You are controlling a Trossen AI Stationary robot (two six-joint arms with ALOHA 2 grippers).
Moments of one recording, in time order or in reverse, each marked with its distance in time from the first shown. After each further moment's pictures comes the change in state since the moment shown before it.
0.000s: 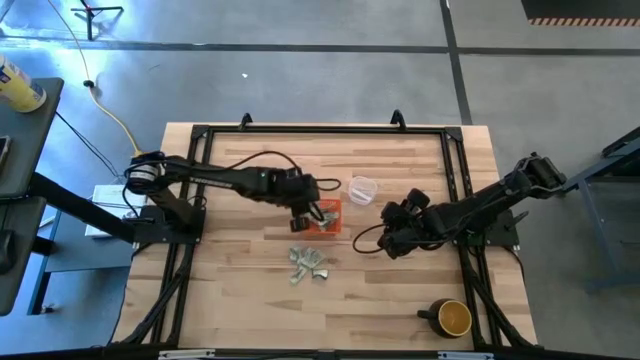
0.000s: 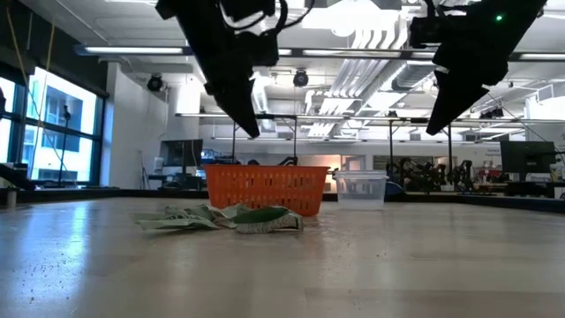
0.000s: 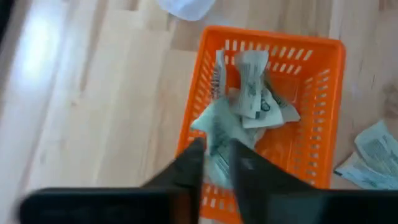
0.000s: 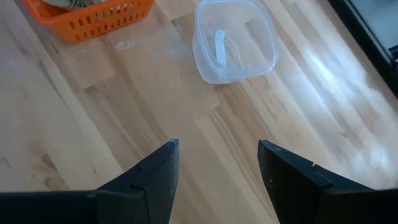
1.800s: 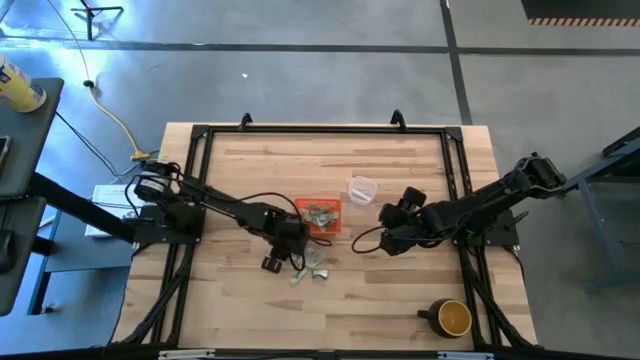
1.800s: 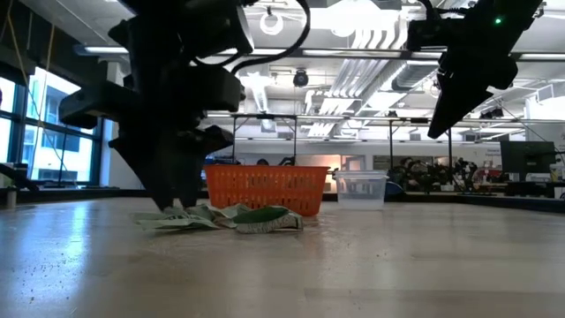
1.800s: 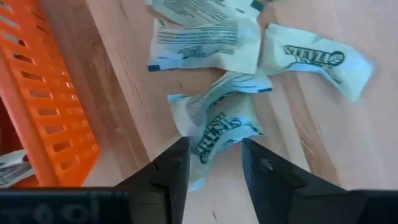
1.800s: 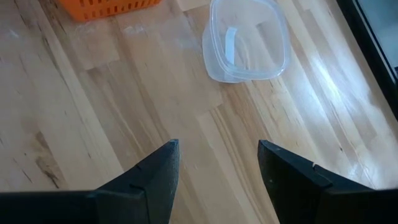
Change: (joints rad) left arm -0.215 0.099 -0.198 0.087 0.281 0.231; right arm -0.026 0.000 0.000 0.015 -0.034 -0.148
